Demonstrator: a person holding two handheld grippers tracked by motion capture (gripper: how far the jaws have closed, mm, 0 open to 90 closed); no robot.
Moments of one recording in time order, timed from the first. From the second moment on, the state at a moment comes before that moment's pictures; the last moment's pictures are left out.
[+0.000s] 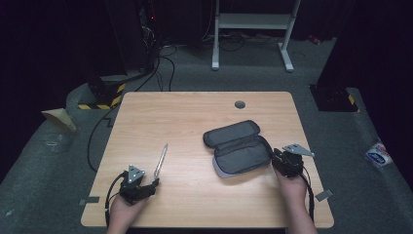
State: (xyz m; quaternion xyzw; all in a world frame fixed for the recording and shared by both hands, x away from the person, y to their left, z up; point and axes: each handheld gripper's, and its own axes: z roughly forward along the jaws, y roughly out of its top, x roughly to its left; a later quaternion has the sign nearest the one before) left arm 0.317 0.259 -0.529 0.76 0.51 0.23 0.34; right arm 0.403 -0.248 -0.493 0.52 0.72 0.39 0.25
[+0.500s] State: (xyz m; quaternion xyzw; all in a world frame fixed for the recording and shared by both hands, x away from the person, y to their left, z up) left arm 0.307 0.256 -0.522 0.75 0.49 0.26 0.37; right arm 0.393 -0.234 -0.493 0.51 0.73 0.40 0.24
